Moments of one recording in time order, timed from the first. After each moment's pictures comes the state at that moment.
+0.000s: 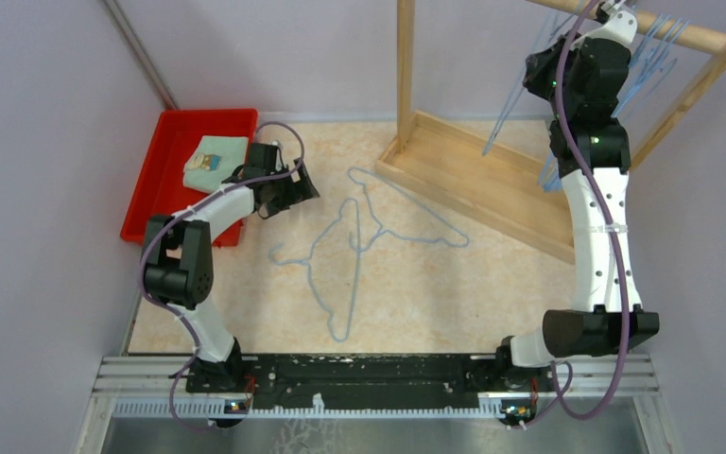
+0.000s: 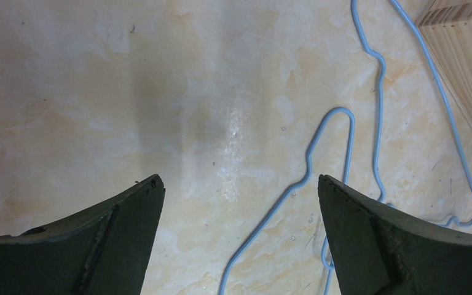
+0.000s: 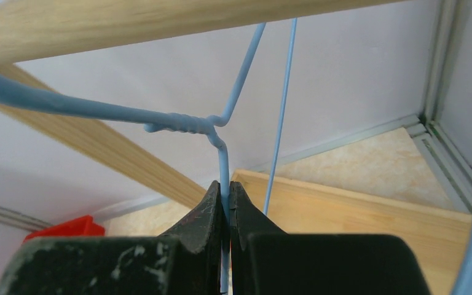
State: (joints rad) left arm -0.23 1.79 1.18 -0.22 0.12 -0.50; right arm 0.04 1.42 1.85 -0.45 0.07 0.42
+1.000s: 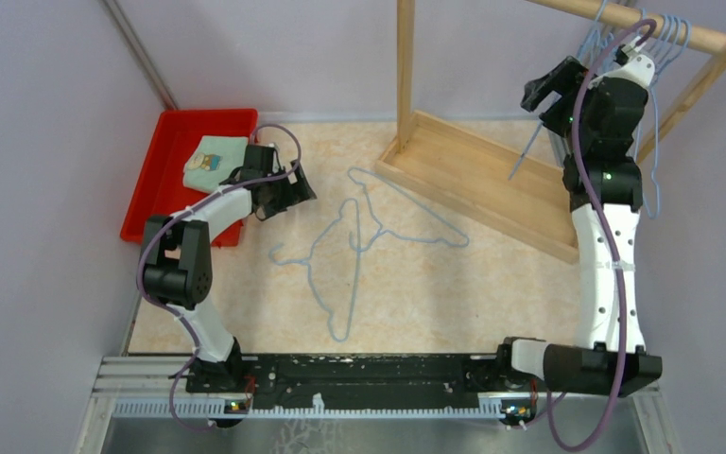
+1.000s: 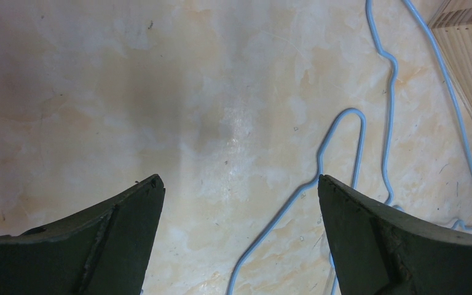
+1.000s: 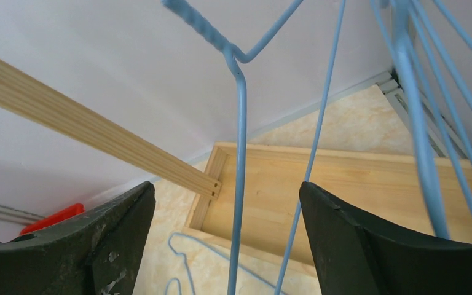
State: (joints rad) left arm -0.20 1.78 1.16 -0.21 0.12 -0.50; right arm -0.09 1.26 1.60 -0.46 0.01 0.48
